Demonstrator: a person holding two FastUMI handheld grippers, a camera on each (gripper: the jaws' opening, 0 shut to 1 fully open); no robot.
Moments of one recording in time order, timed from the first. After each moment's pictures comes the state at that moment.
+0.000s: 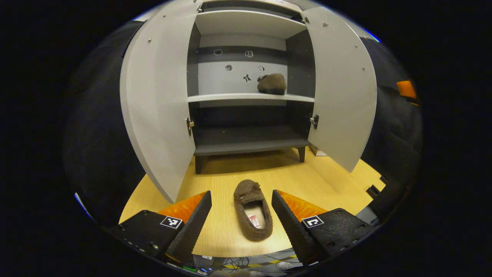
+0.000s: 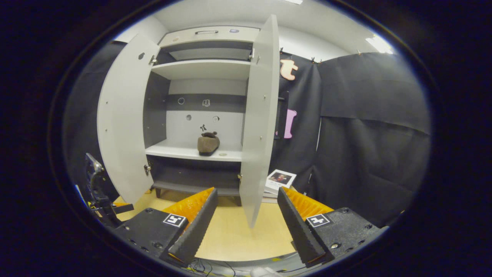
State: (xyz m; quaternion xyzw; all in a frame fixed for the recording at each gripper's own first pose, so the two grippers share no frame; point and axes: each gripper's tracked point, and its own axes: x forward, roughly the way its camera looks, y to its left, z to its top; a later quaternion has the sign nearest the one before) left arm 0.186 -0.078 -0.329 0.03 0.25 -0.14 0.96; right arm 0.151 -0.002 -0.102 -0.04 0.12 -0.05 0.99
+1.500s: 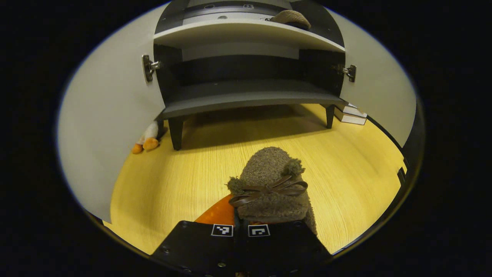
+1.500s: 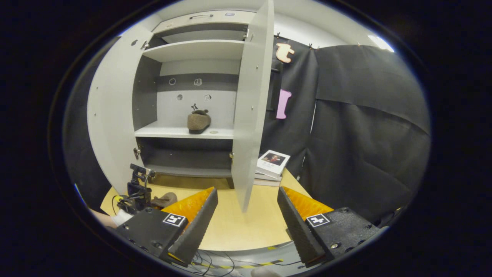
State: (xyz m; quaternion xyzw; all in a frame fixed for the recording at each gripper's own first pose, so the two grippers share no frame) left arm 0.272 -0.090 -0.444 0.05 0.35 -0.14 0.92; right arm 0.156 -0.010 -0.130 -0.03 0.17 -0.07 0.98
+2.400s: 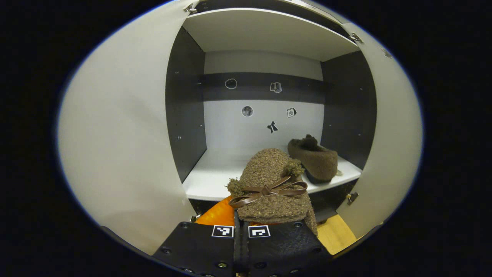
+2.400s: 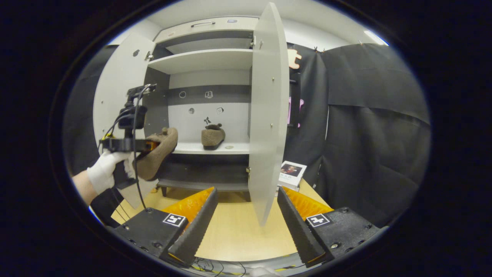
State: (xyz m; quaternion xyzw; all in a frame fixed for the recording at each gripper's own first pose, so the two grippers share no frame) left arm 0.445 -0.086 -0.126 0.00 0.16 -0.07 0.98; right arm 0.183 0.016 -0.115 -0.01 0.14 -0.02 0.99
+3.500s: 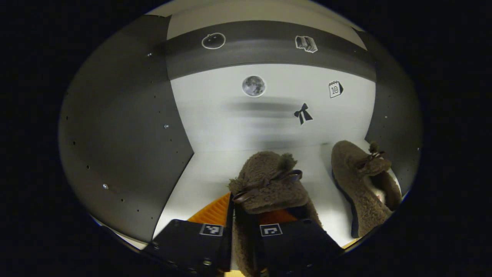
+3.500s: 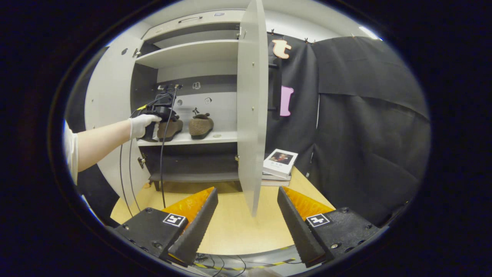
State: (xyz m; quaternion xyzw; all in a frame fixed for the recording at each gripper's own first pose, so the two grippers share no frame) left arm 0.615 -0.108 -0.175 0.05 0.29 -0.03 0.95; right arm 0.177 -0.009 -0.136 0.01 0.18 -0.05 0.98
